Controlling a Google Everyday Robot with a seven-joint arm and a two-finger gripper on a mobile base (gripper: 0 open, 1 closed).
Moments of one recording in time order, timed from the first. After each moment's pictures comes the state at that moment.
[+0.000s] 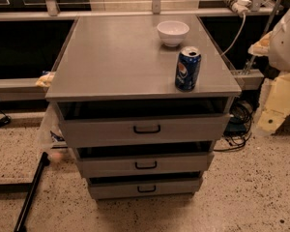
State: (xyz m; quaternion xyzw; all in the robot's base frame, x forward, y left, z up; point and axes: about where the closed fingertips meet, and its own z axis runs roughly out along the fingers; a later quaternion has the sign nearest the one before) arm 0.438 -0.217 0.976 -0.60 0.78 -0.03 0.16
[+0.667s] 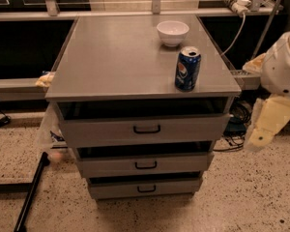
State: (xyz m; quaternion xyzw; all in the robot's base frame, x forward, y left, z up) arm 0.438 -0.215 0.938 -0.60 0.78 -0.02 0.17
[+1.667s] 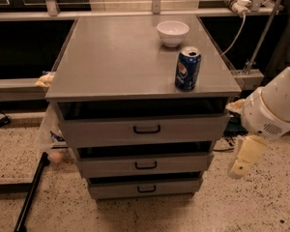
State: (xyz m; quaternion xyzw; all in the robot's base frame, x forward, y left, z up) arm 0.441 -0.218 0.824 -0.60 0.78 0.05 0.17
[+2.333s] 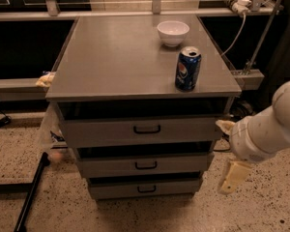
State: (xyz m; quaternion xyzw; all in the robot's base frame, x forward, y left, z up) arm 0.444 -0.212 0.755 -0.63 0.75 0.02 0.20
